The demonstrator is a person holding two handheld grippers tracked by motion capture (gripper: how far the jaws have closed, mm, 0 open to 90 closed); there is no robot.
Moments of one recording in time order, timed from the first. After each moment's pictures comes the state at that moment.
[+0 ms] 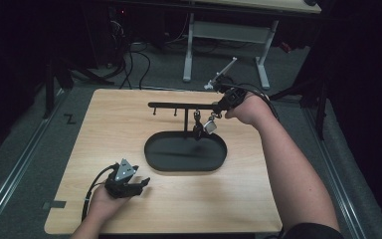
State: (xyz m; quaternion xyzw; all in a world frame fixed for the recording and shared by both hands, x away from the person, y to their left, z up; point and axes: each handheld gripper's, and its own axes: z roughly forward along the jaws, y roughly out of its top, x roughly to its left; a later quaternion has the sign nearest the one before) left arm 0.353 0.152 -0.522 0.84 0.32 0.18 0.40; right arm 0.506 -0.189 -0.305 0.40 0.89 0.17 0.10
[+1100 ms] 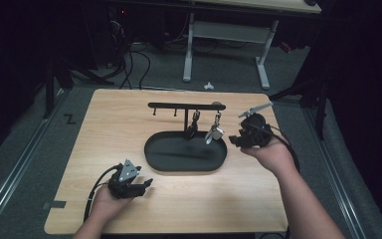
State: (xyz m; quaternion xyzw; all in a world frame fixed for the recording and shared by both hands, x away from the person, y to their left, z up) left arm 0.351 0.143 -0.522 0.85 0.31 0.18 0.40; right arm 0.402 -0.252 -0.365 0.47 0.83 0.25 0.18
